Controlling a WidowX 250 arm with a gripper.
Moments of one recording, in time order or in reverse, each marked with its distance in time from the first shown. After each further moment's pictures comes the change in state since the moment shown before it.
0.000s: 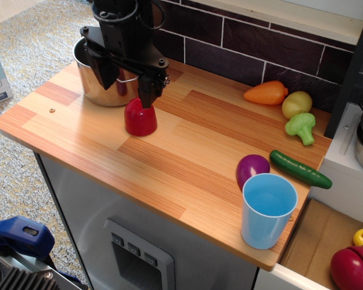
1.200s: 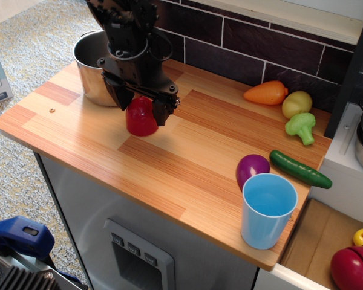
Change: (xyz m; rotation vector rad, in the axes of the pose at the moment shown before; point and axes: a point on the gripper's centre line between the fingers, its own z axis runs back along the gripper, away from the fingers) arm 0.013 -0.003 -0.057 -0.038 -0.083 0.051
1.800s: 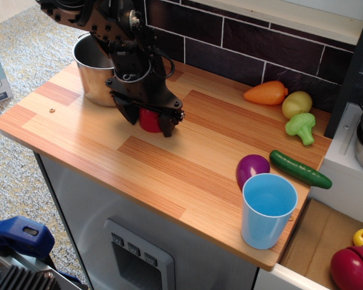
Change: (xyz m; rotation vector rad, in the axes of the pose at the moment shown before) arm 0.001 -0.008 -0.028 -0.042 -0.028 0.033
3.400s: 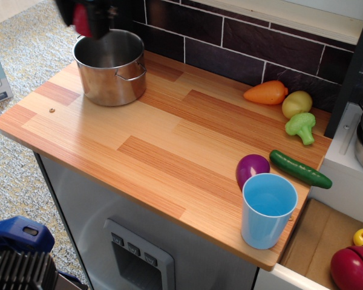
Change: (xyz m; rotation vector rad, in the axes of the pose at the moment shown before) arm 0.054 0.109 0.090 0.073 0.187 -0.146
